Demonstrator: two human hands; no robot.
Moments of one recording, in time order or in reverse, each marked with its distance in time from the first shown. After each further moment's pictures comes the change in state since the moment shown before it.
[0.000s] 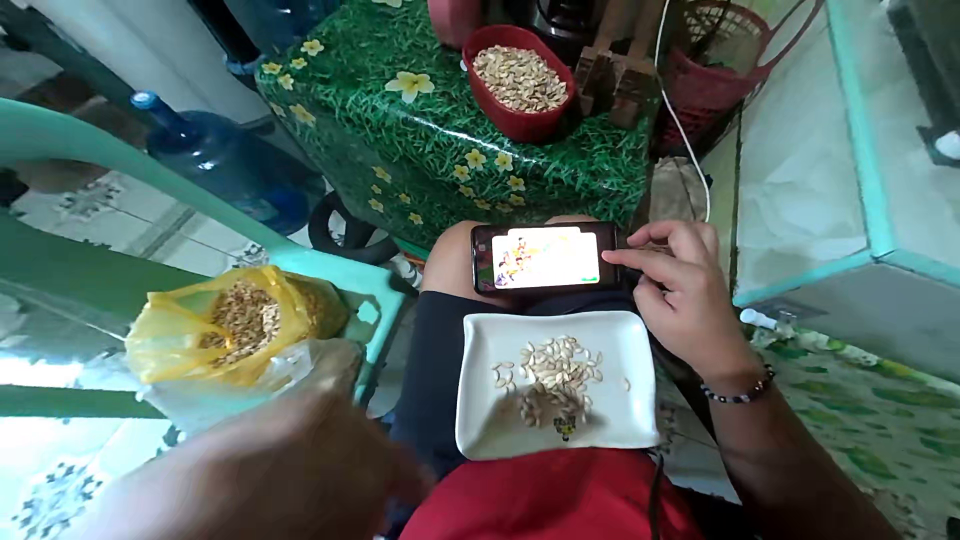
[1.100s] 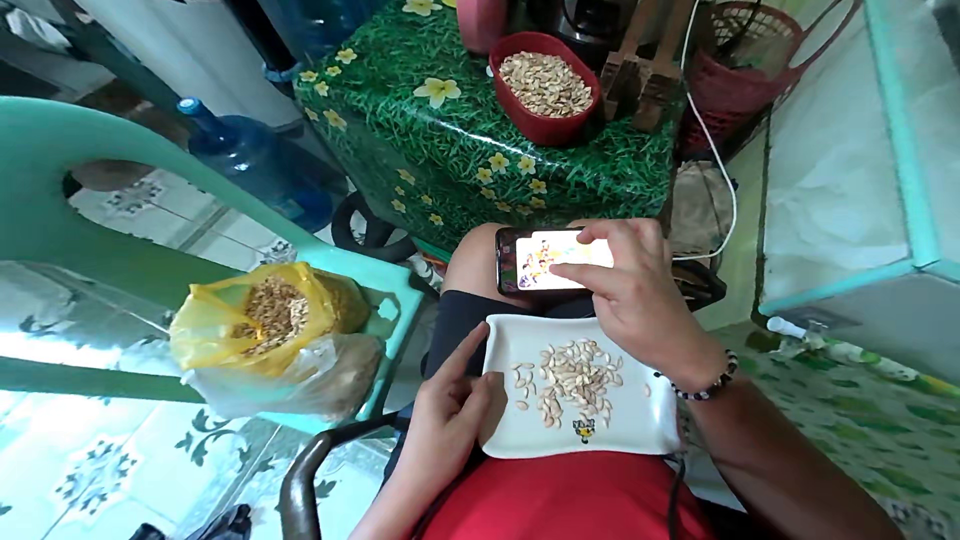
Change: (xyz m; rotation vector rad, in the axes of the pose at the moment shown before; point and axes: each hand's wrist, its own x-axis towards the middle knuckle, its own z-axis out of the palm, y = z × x) left_hand 0.007 -0.097 0.083 -0.118 0.121 -0.437; right_hand 0.026 -0.046 0.033 -0.036 -0.144 -0.168
